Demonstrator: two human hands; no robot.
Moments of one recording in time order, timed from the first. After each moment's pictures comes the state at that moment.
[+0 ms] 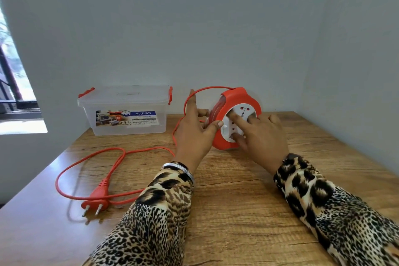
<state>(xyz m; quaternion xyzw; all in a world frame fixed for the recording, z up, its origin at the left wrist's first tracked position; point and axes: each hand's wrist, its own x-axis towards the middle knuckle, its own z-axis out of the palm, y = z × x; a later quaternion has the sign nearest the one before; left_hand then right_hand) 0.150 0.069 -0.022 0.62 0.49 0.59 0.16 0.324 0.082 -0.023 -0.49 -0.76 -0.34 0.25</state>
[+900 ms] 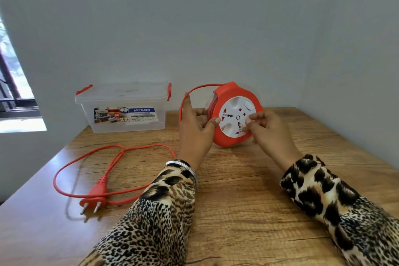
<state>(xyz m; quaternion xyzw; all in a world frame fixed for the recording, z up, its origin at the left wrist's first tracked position) 0.156 0.077 -0.033 0.58 0.47 0.63 0.22 0.331 0.069 -0.015 -0.55 -0.63 0.21 0.51</state>
